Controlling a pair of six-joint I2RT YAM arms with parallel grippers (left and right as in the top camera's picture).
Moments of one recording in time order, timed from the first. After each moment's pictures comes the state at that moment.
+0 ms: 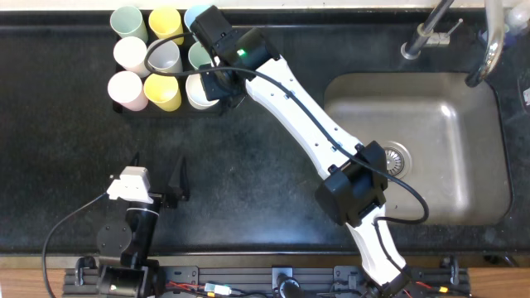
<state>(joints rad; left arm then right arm) -0.08 0.01 0.01 -0.07 0.06 -0.15 0.70 2.26 2.29 -1.18 -0.08 0.38</state>
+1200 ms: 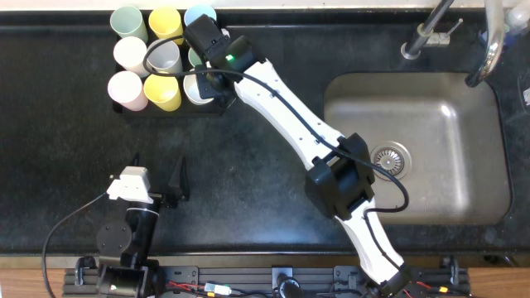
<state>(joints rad) -0.08 0.01 0.01 -0.07 0.06 -0.15 0.71 2.35 2.29 -1.08 -0.01 0.49</state>
